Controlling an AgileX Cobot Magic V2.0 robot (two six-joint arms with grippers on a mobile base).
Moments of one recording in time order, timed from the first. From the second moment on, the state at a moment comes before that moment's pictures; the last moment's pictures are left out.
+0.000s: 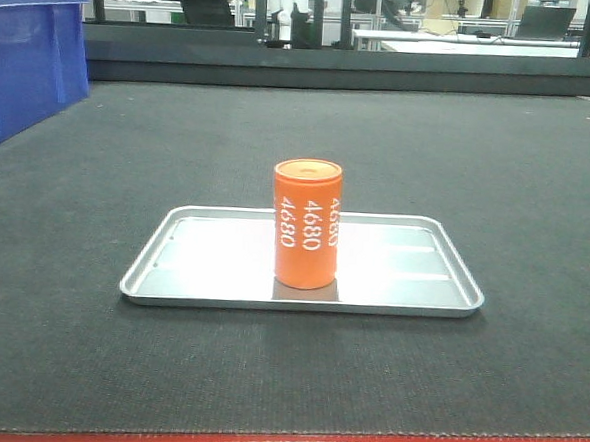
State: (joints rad) left arm -0.08 -0.01 0.03 0.00 -0.01 0.00; right arm -0.06 0.27 -0.29 -0.26 0.06 0.26
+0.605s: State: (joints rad) left arm -0.08 -0.01 0.03 0.00 -0.01 0.00; right arm -0.04 -0.01 0.01 -0.25 -0.06 0.37
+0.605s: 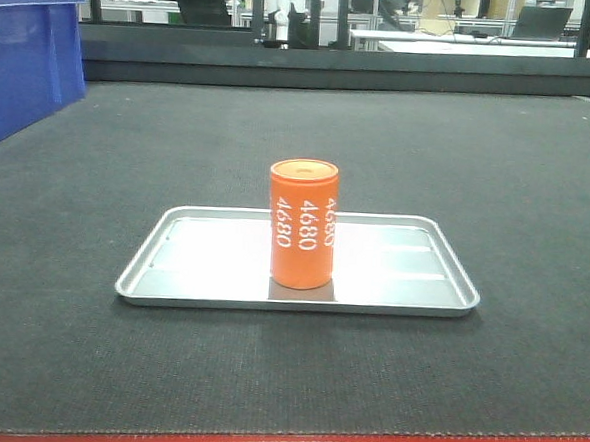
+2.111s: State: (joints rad) left arm -0.08 -0.01 0.03 0.00 -0.01 0.00; right arm -0.01 -0.01 0.03 -0.07 -0.08 0.12
